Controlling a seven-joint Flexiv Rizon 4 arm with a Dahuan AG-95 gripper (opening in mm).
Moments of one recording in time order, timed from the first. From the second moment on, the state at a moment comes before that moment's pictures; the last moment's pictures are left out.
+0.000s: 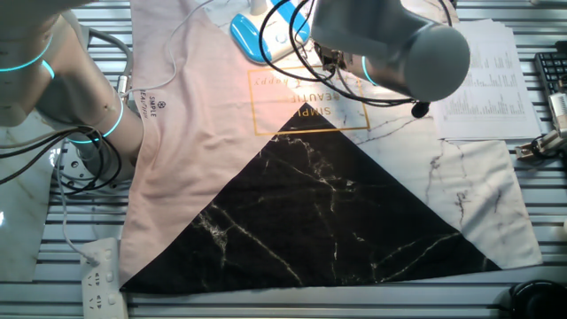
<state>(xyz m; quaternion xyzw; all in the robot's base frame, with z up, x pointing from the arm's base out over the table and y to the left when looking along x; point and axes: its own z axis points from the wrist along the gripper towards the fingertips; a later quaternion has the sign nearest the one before) 0.424 0.236 0.081 0.10 -0.91 -0.39 0.13</state>
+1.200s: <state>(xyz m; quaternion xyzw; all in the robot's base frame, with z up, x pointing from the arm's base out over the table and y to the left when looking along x) 0.410 0.255 0.076 0.12 -0.92 -0.35 0.16</state>
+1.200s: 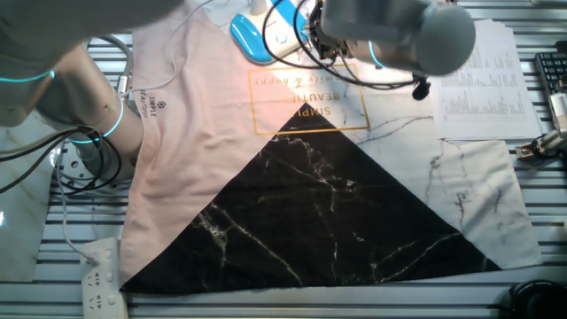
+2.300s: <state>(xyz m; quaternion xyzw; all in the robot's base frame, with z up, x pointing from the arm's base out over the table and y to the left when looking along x) 0.405 0.255 0.069 0.13 -0.94 -0.29 0.10</state>
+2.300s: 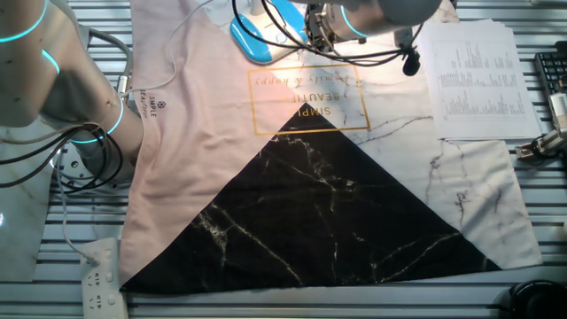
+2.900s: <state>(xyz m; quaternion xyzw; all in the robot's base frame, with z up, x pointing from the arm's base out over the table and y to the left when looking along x) 0.385 0.257 0.059 0.15 -0.91 -0.35 0.15</state>
